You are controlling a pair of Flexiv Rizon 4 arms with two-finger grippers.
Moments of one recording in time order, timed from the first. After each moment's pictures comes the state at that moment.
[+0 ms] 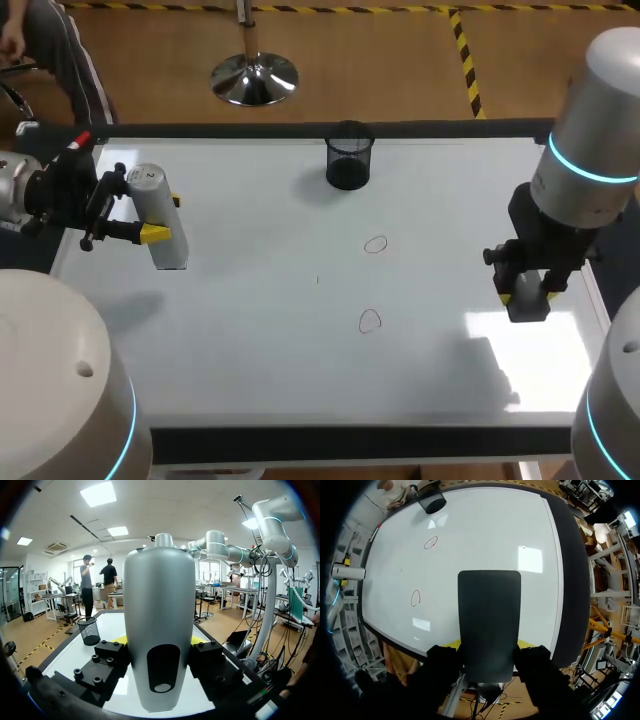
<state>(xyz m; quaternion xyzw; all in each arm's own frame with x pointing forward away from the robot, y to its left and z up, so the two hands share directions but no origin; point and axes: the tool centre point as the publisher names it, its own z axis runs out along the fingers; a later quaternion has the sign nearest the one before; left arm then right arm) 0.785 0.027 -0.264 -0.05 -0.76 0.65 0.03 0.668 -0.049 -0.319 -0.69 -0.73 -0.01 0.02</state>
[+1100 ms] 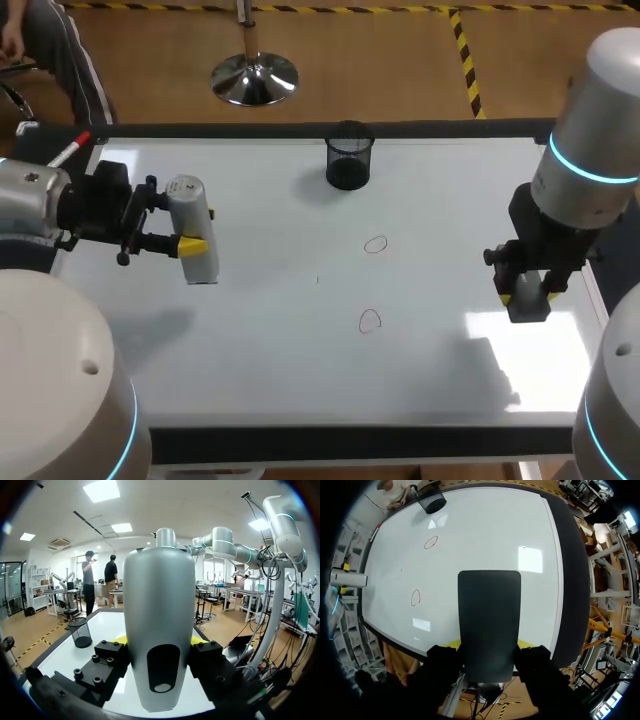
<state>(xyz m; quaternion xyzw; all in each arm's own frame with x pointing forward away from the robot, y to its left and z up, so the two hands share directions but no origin) 0.759 -0.028 -0.262 -0.03 -0.76 0.65 0.03 0.668 -0.049 -0.319 -0.69 -0.73 -0.01 0.02</state>
